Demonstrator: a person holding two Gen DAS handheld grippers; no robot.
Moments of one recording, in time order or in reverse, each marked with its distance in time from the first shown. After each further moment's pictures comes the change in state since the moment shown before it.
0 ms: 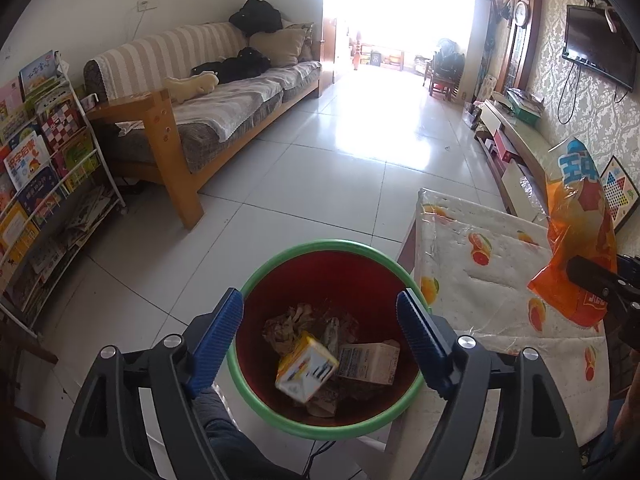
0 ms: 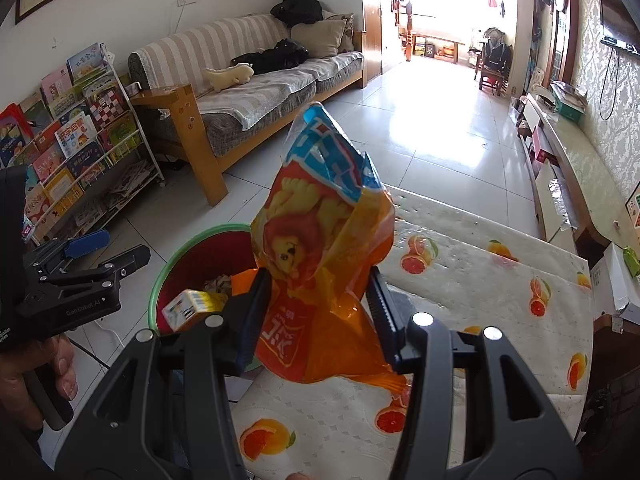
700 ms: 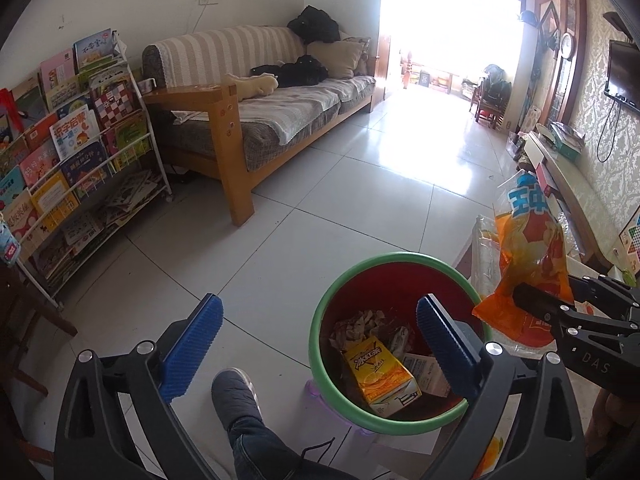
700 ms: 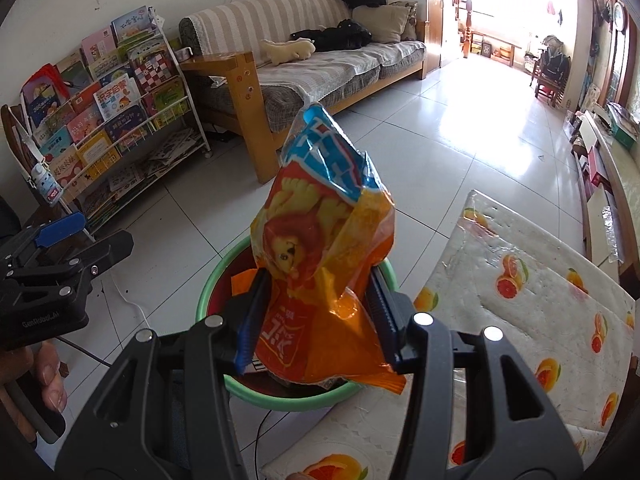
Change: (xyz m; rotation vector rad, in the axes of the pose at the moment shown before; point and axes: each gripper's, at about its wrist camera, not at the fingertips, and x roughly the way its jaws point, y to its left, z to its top) left arm -0.019 0.078 -0.009 -0.126 -0.048 0.126; right arm 0.064 0.093 0.016 -0.126 0.068 0.148
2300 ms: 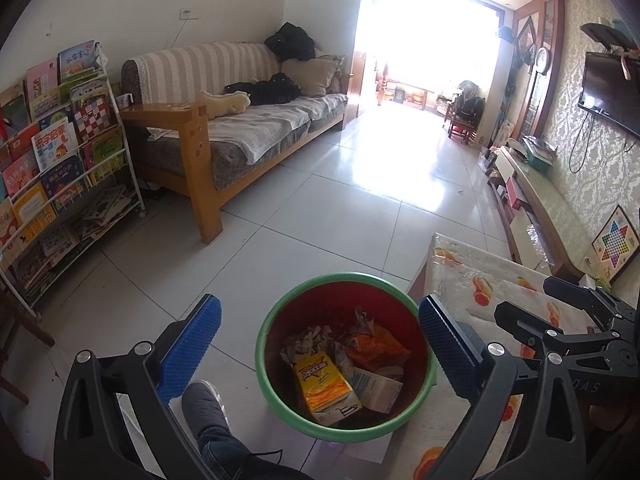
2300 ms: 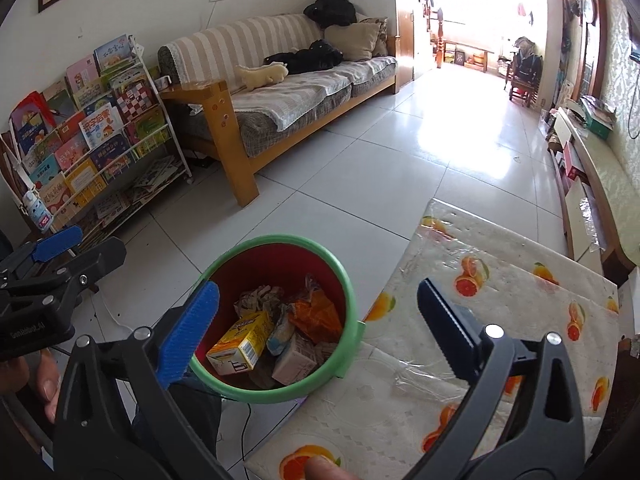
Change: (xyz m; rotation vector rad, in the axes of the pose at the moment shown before) left arm -0.030 -0.053 0.010 0.020 -0.071 -0.124; right arm -0.058 -0.043 -0.008 0.084 -0.098 -0.078
